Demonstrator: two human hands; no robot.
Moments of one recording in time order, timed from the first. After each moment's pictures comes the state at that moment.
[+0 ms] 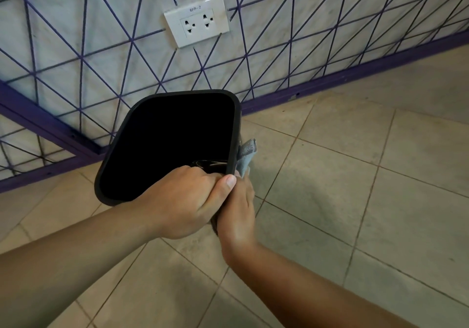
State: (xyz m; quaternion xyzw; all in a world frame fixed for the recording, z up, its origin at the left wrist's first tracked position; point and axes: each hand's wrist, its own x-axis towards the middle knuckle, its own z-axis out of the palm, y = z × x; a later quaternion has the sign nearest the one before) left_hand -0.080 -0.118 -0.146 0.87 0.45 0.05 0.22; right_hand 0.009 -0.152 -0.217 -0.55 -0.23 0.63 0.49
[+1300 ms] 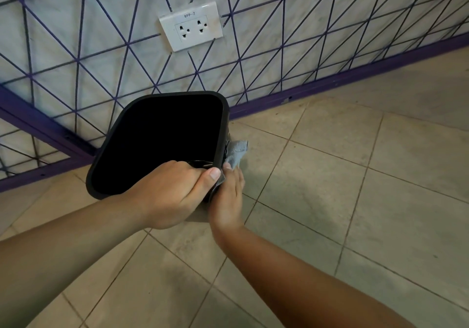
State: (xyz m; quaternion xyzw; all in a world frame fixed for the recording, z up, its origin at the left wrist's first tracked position) left_hand -0.087 -0.114 -0.145 0.89 0.41 0.10 0.19; right_hand 0.008 -0.138 -0.226 -0.54 -0.24 0.61 0.54
